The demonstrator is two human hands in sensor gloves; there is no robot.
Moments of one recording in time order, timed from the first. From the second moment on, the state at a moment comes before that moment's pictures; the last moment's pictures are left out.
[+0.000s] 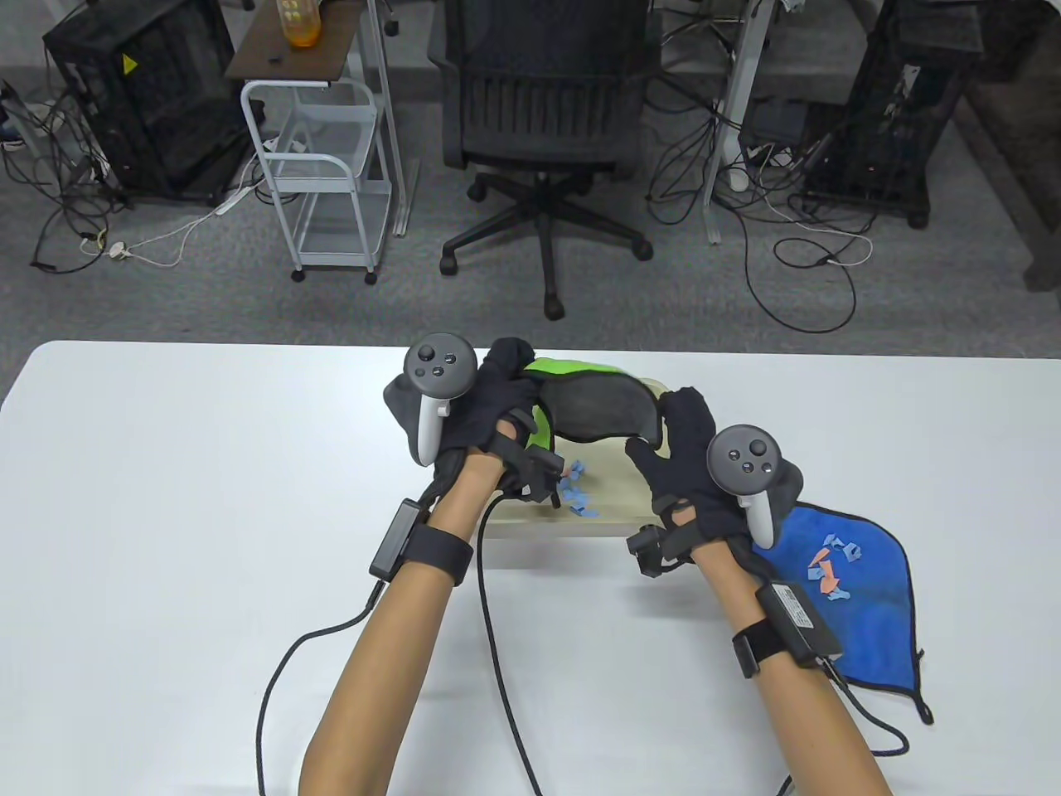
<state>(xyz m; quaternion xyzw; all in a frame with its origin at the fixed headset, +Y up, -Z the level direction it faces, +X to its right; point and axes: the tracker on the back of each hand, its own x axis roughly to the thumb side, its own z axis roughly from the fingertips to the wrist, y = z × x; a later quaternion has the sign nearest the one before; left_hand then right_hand) -0.105 -0.628 -0.471 0.03 0.01 0.49 0.87 0.180 -0.700 -0.409 0.00 -0.10 0.89 0.44</state>
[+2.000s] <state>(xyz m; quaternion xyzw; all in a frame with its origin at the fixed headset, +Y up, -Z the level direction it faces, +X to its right) -0.322 -0.735 -0.433 -0.02 0.22 0.31 0.93 0.153 -0.751 -0.317 0.15 -0.01 0.97 0.21</state>
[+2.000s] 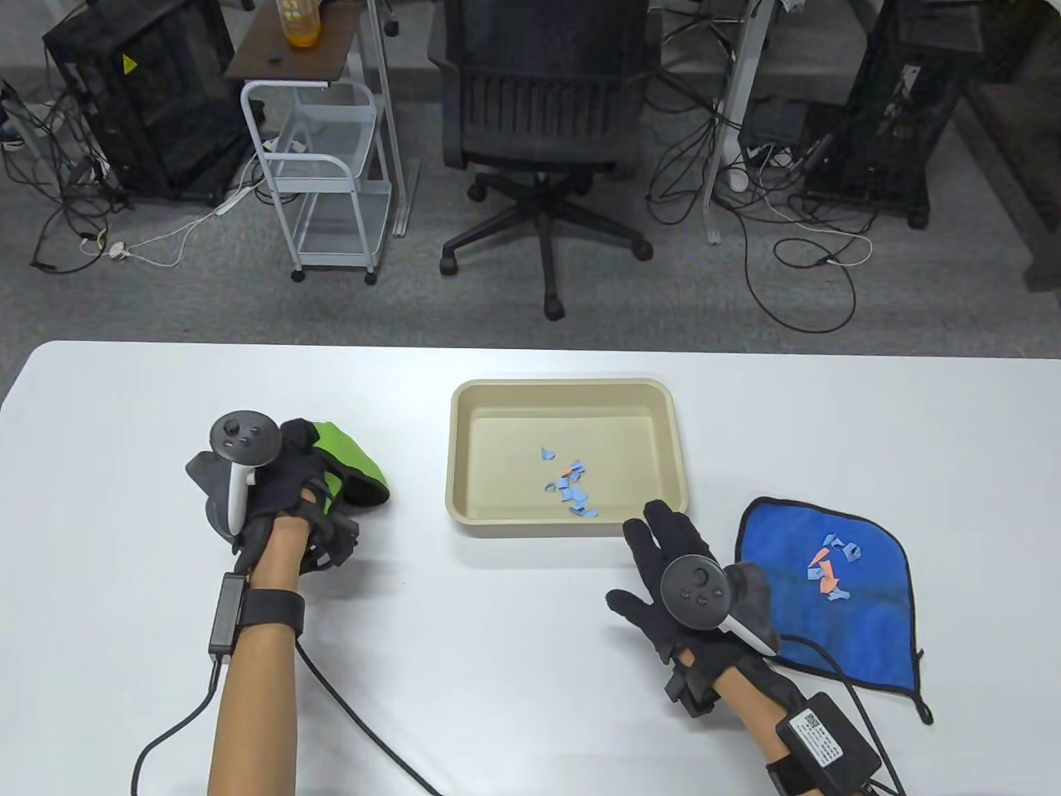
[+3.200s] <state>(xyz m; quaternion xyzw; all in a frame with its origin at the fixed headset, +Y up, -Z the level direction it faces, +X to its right) -0.225 -0.679 -0.330 -0.02 -0.03 0.32 0.95 0.140 -0.741 -0.311 0.17 -0.02 0.96 0.20</state>
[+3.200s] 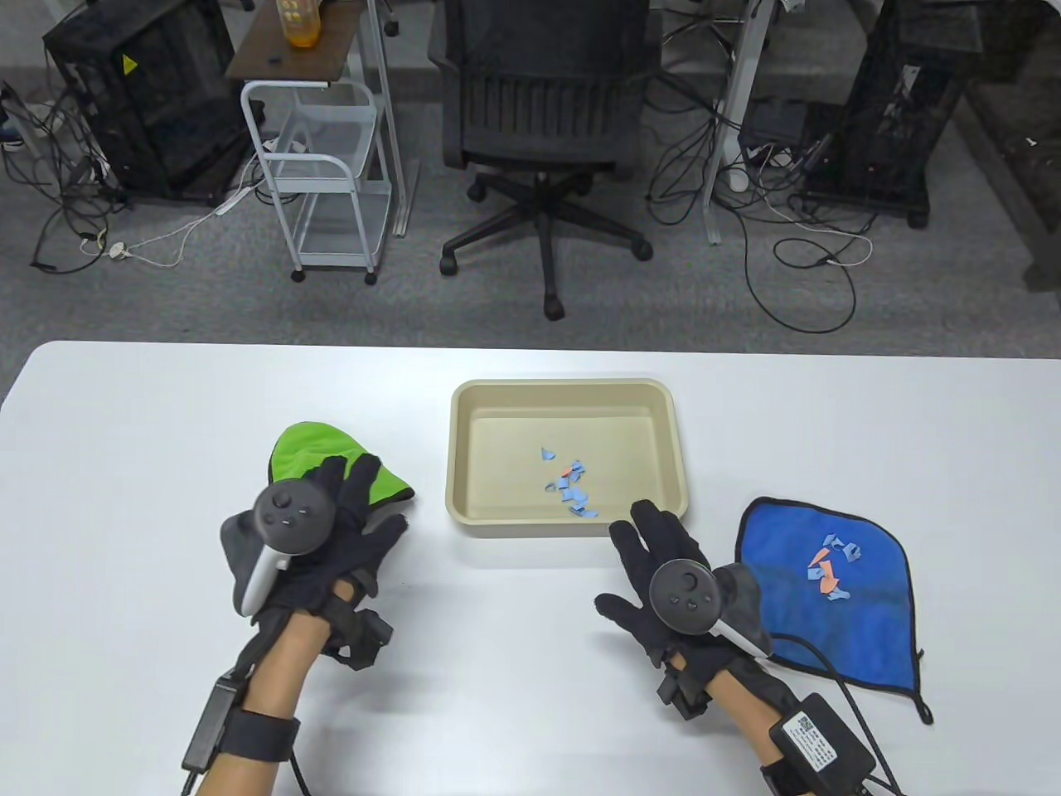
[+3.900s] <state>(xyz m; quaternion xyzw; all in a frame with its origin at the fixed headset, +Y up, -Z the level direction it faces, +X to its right) -0.124 -0.758 -0.311 -0.13 -0.13 0.27 0.95 0.135 -0.743 -0.311 0.19 -0.04 0.97 0.18</state>
